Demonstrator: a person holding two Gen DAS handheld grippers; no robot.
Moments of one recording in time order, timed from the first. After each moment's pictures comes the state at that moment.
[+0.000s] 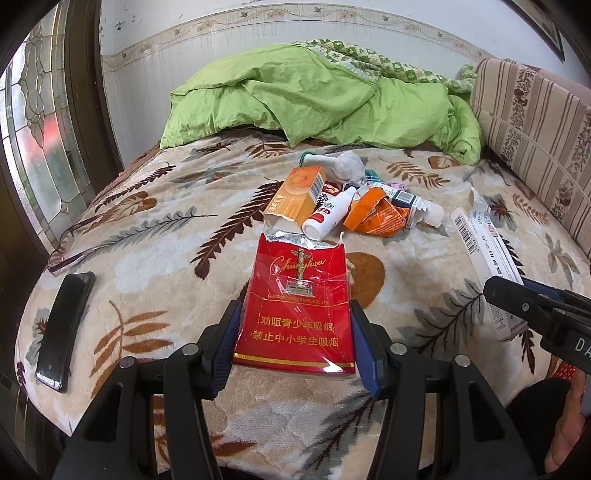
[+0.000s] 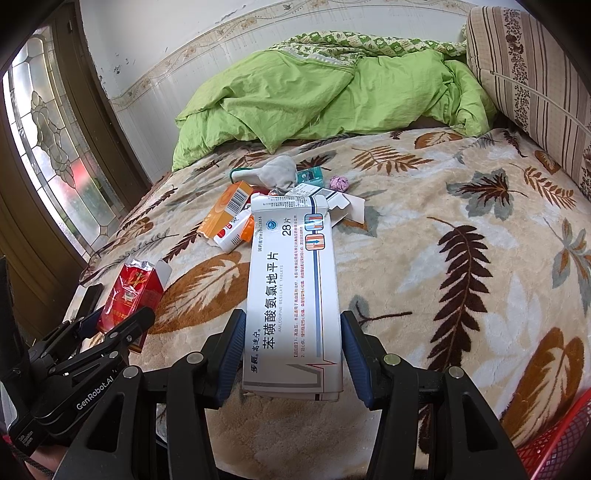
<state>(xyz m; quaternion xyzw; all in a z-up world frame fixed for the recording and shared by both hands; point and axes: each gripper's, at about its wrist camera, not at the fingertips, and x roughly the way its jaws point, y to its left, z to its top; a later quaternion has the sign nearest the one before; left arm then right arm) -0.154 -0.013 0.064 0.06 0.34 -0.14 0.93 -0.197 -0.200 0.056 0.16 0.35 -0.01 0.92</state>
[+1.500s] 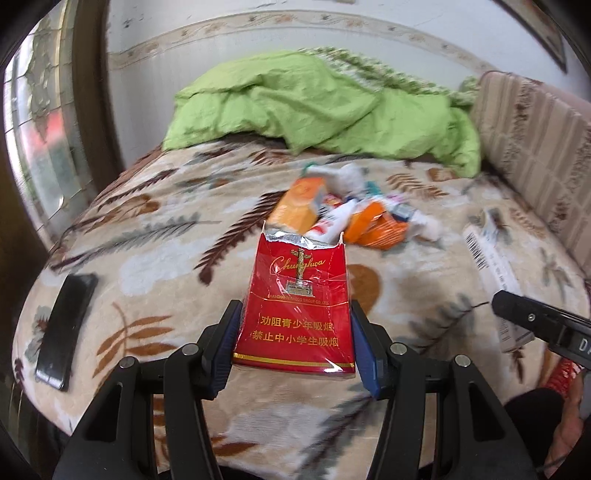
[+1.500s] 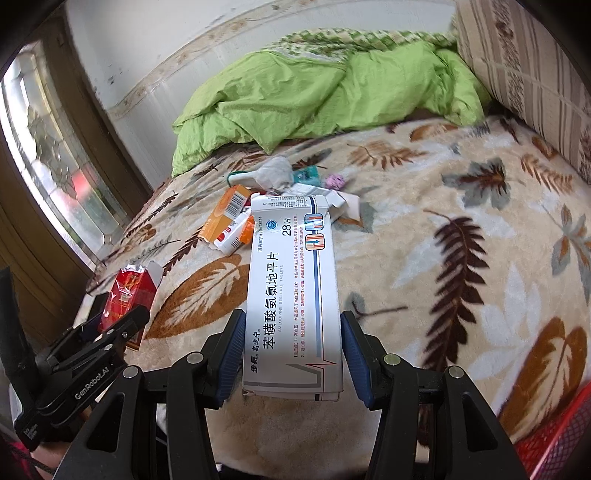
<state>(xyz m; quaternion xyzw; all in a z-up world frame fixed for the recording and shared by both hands) -0.166 -0.001 0.081 0.05 0.33 -0.16 0.93 -0.205 -0.213 0.059 0.20 0.35 -0.01 0.92</state>
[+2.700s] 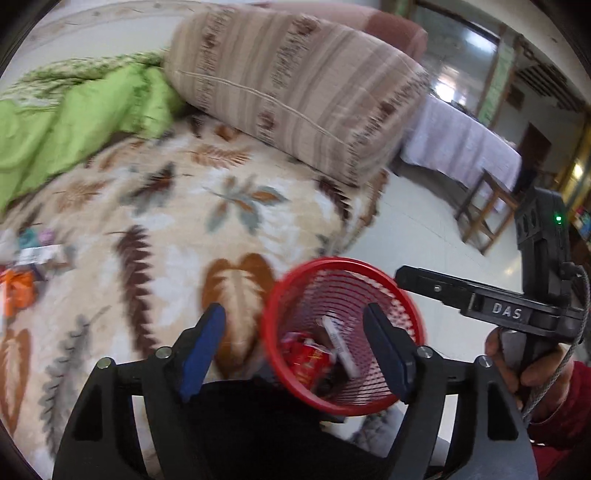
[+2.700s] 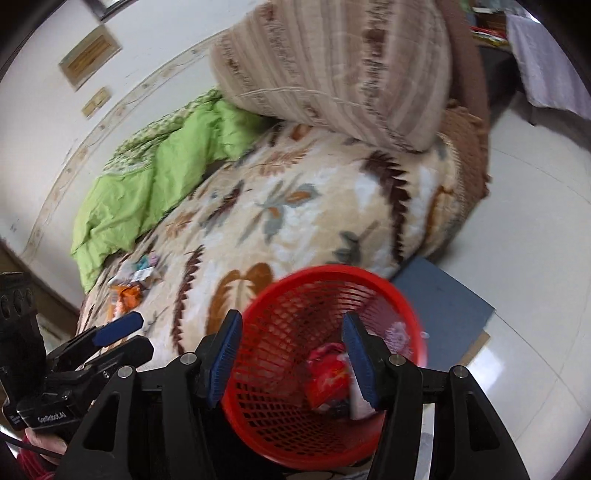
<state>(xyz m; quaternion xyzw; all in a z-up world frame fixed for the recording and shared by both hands) -0.313 -0.230 0.125 0.15 0.37 -0.56 0.73 -0.485 -0.379 0.091 0.35 0.28 -0.25 0.86</state>
